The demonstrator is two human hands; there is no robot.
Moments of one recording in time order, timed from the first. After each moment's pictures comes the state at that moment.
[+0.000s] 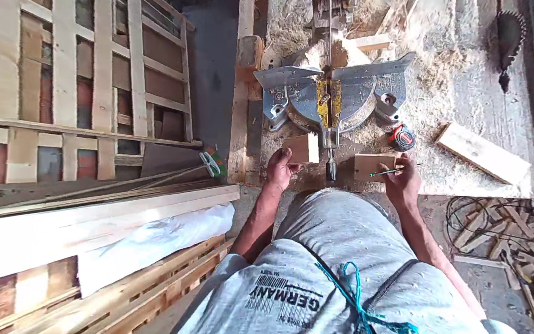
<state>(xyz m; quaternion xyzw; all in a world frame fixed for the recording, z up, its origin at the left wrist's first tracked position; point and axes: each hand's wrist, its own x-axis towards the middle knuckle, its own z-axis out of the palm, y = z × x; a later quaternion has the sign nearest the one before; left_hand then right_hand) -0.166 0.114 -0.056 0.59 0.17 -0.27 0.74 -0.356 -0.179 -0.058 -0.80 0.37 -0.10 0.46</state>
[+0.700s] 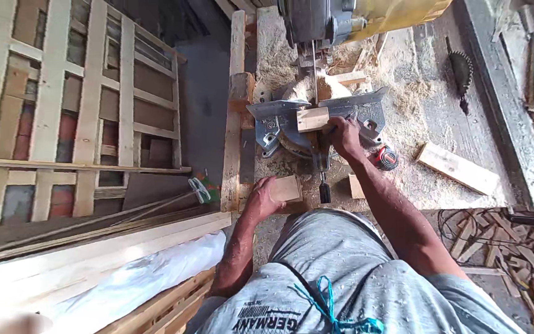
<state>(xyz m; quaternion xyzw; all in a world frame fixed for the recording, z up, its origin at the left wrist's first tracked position) -0.137 0.163 -0.027 0.92 -0.21 -0.30 0.15 -0.139 -0.178 -0.043 -0.88 0.21 -0.09 0.41</state>
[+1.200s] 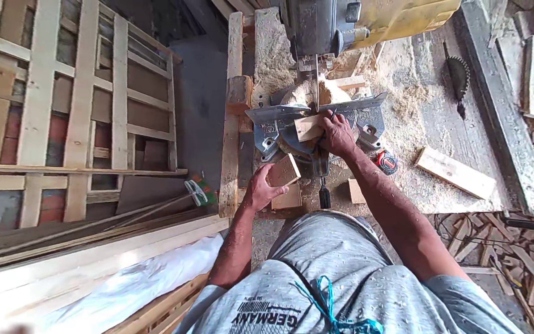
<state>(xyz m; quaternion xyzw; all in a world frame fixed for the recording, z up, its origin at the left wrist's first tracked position) -0.099 0.144 -0.022 0.87 -0.21 -0.23 0.38 -0.105 -0.188 -0.058 -0.97 0.06 -0.06 0.24</state>
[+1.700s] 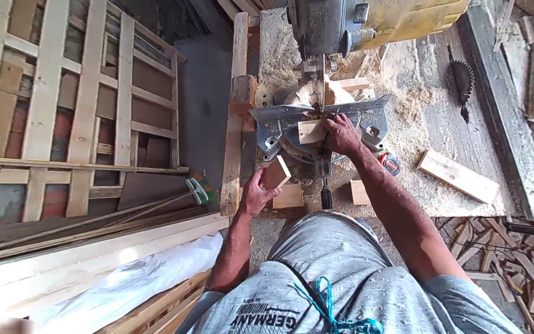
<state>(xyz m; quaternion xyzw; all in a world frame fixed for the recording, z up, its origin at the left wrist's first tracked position) -0.112 0.170 -0.039 0.81 -0.13 -0.21 0.53 -0.104 -0.198 -0.055 -0.97 0.00 -0.05 0.24</state>
